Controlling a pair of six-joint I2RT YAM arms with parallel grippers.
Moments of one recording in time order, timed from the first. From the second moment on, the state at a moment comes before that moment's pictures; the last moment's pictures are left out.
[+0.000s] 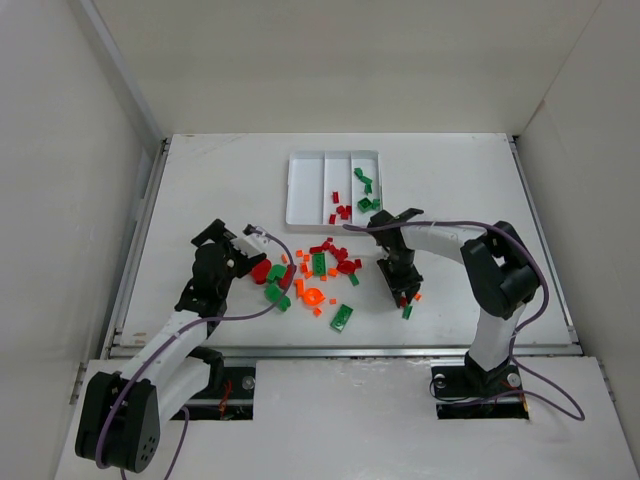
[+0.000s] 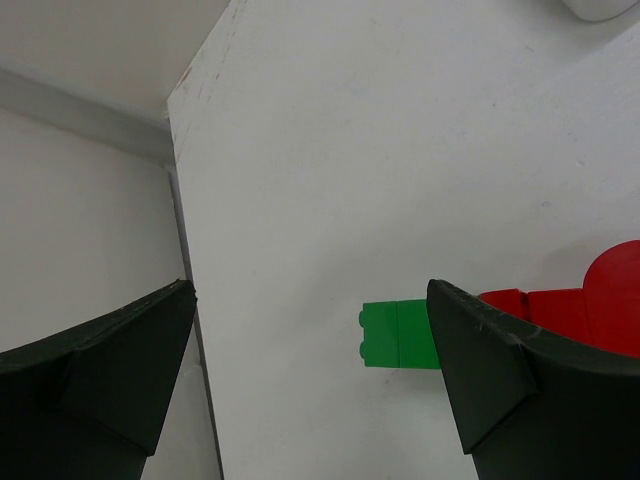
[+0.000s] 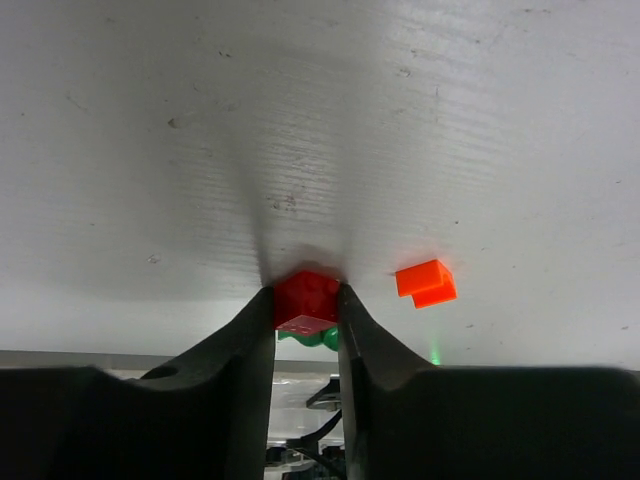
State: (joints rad) left arm -0.26 0.89 0.28 0.32 -0.16 0.75; right arm 0.59 1.84 1.16 -1.02 0.00 0.33
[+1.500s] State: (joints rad) left arm -0.25 0.89 0.39 0.28 0.13 0.11; right arm 0.44 2.39 2.19 -0.61 -0.17 0.30
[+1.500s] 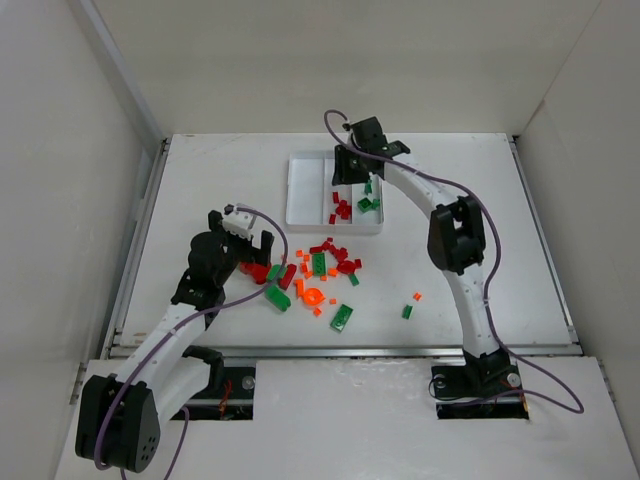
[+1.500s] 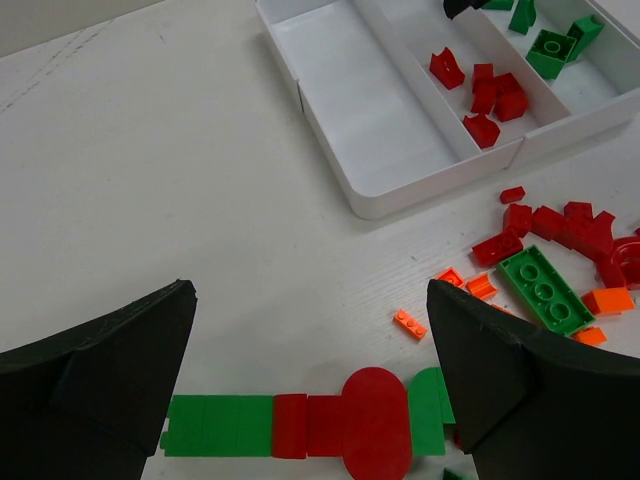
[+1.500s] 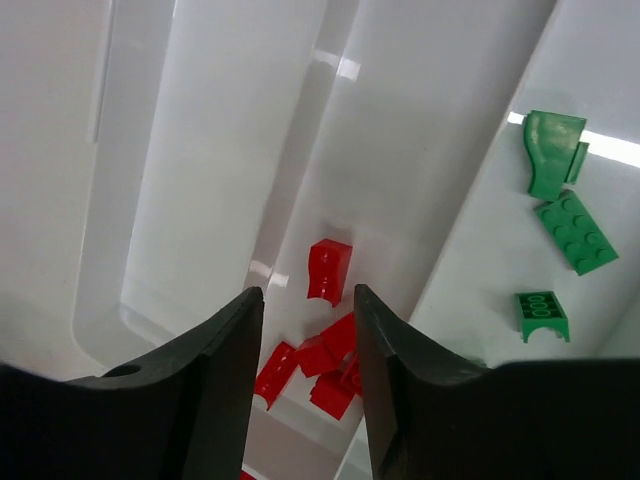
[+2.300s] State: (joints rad) left arm -0.25 0.89 0.36 0.30 0.14 0.16; right arm 0.41 1.52 1.17 -0.86 0.06 0.53
